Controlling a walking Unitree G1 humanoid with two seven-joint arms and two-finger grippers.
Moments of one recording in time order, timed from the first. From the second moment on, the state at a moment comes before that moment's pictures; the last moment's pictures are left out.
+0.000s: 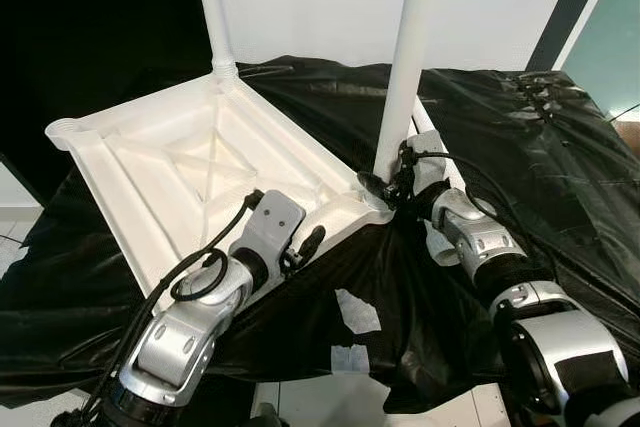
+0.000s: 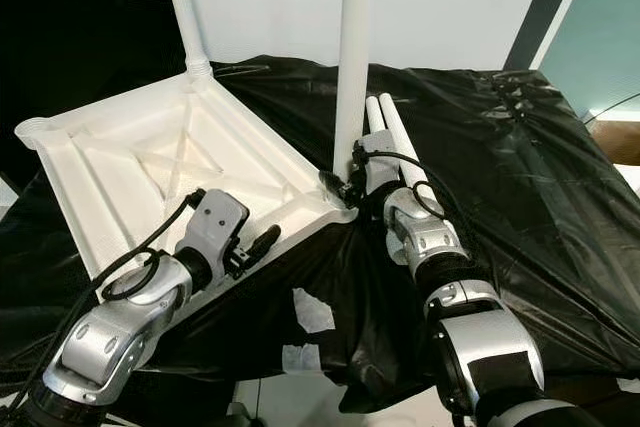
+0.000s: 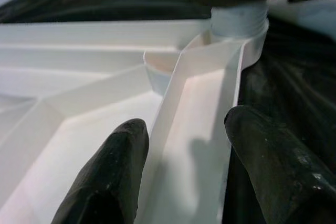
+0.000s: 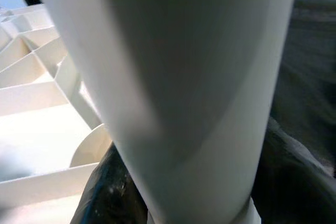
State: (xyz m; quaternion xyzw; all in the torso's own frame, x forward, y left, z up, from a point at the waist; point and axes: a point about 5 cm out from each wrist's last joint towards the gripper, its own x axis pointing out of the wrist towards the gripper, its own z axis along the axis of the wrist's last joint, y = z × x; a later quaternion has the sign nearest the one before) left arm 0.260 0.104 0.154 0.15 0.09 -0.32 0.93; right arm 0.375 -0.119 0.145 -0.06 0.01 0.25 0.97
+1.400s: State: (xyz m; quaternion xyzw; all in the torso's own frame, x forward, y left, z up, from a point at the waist) left arm 0.269 0.113 0.147 0.13 0.13 -0.29 0.94; right arm 0.355 -0.107 0.155 -0.03 -0.05 0.12 0.99
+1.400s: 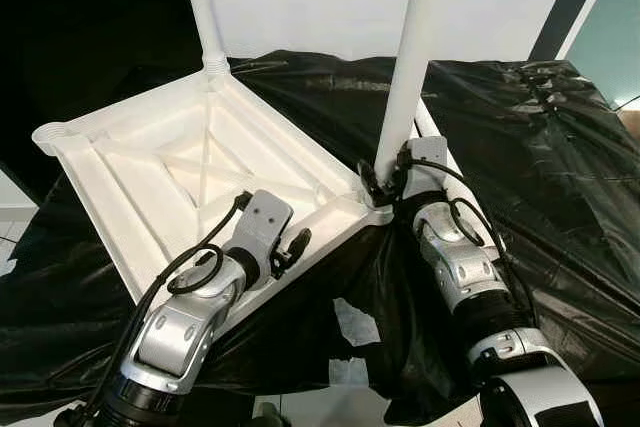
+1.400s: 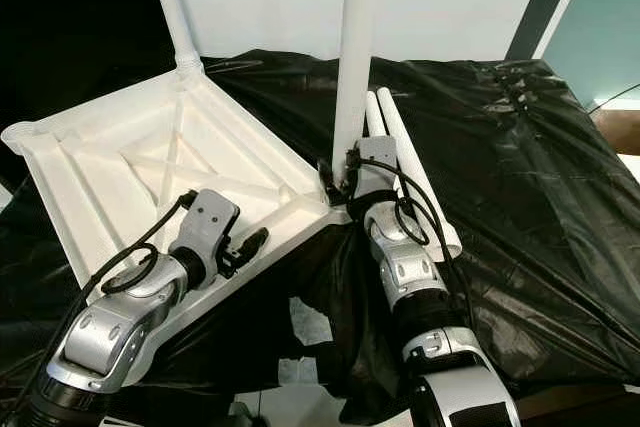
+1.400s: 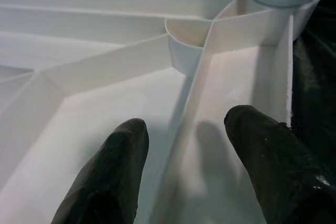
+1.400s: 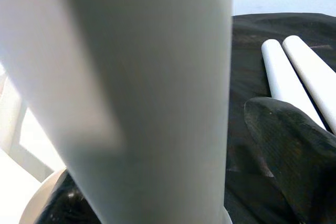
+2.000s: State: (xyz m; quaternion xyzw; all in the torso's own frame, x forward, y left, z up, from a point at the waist) left arm 0.288 0.117 0.136 0.06 0.21 -0.24 0.95; right arm 0.348 -0.108 0.154 -0.03 -0.03 0.11 0.99
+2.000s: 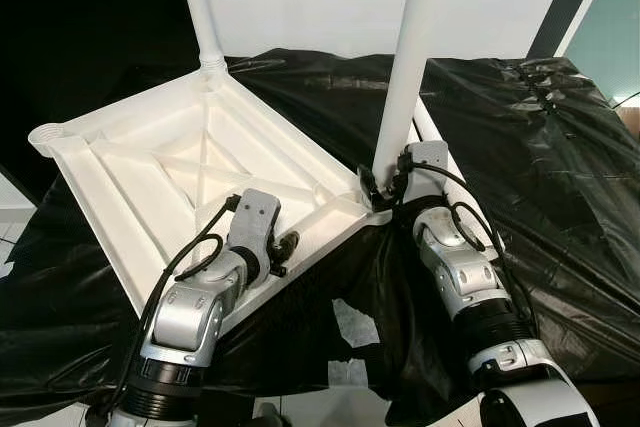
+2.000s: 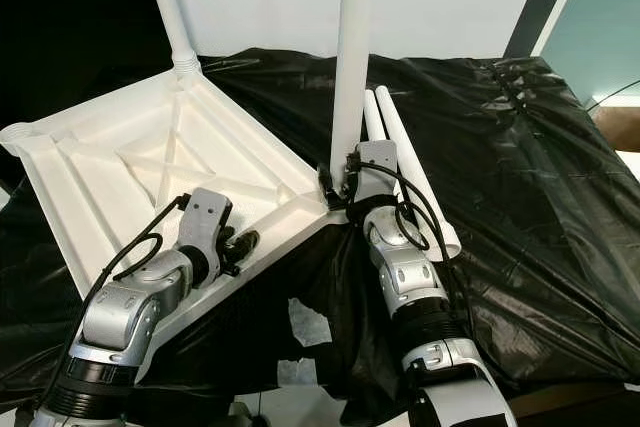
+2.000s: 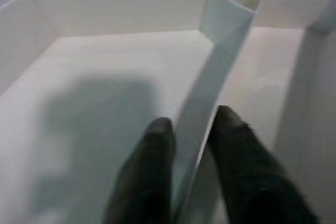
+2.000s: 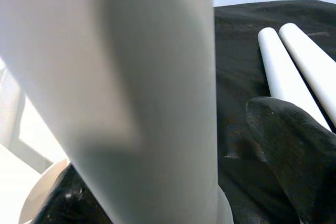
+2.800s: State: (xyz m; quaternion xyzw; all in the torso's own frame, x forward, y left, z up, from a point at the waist) left arm 0.302 0.094 0.146 0.02 0.17 -0.22 0.96; right arm 0.345 -0.108 0.151 -0.01 -0.02 0.11 0.99
